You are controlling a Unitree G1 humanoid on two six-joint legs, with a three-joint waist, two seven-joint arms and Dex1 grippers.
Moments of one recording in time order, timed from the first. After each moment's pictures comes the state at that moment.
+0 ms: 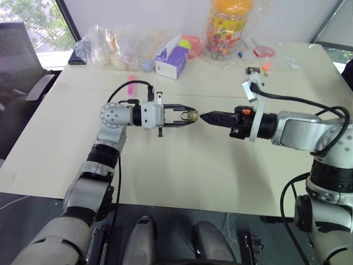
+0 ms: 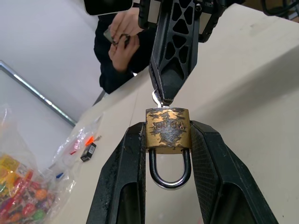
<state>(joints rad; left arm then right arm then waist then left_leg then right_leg) -0.89 0.32 -0.14 0.65 -0.22 -0.67 -1.33 -0.71 -0.59 -0.24 -0.23 1.49 1.40 -0.01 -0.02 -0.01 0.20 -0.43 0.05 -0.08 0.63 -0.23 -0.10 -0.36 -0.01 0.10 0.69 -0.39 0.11</state>
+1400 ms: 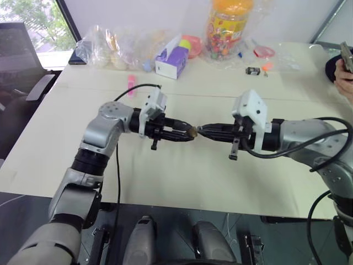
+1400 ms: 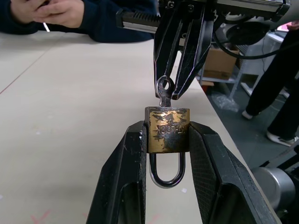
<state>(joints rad) -0.80 0.43 -0.18 0.19 -0.42 0.39 -1.44 -0.54 -0.90 0.06 -0.59 0.83 0.90 0.63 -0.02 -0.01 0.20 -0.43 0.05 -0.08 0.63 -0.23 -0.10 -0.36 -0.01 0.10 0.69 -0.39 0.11</state>
